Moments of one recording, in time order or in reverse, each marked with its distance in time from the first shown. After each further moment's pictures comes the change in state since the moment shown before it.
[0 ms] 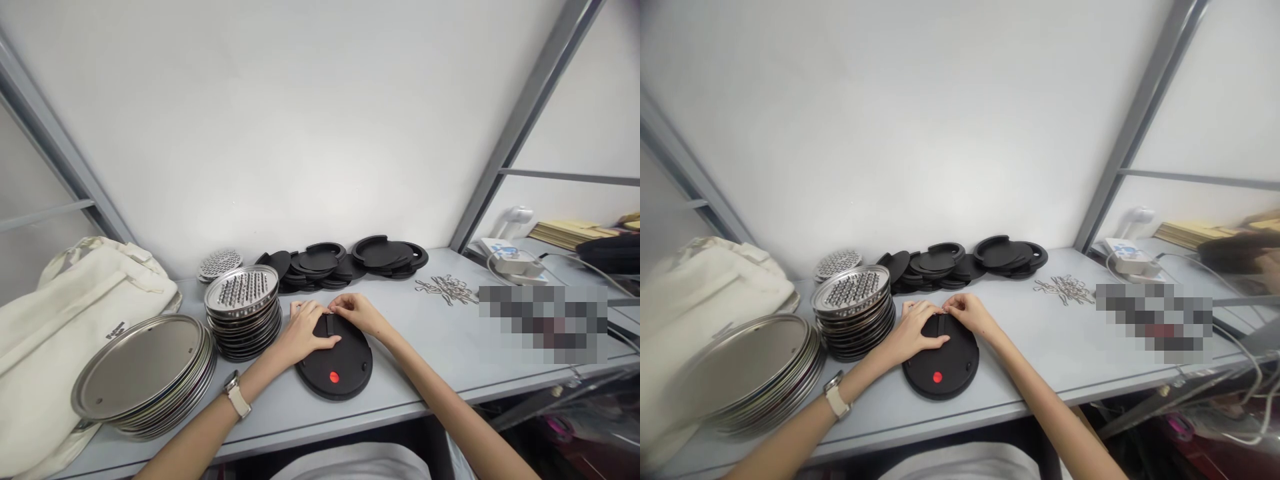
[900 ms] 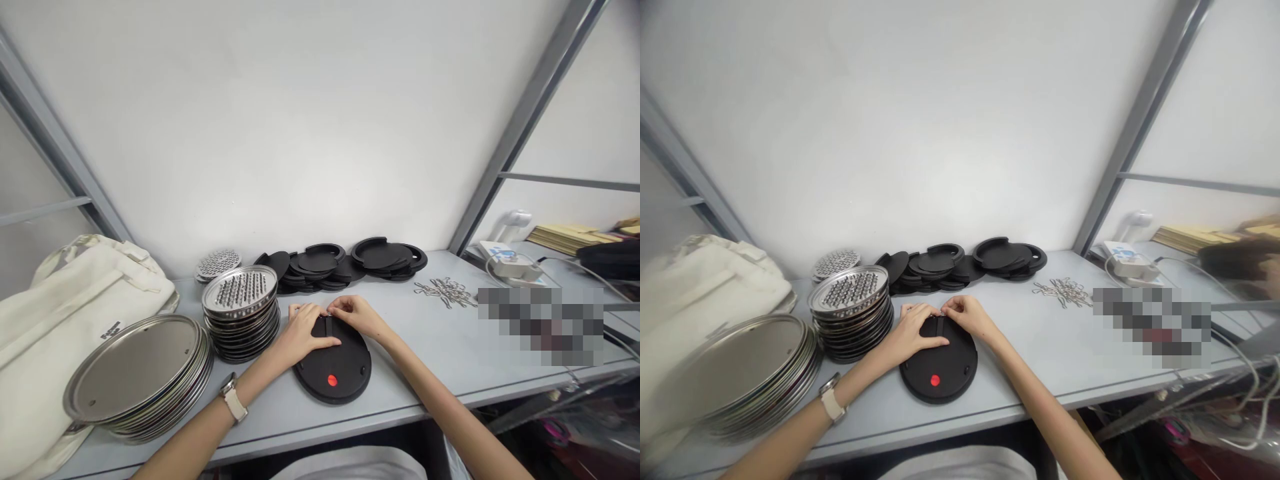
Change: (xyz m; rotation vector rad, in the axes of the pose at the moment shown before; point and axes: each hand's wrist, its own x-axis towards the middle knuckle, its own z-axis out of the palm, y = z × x) left_hand 0.001 -0.002 0.003 -0.045 -0.007 -0.001; right_hand -0.001 0.001 0.000 -0.045 -0.002 -0.012
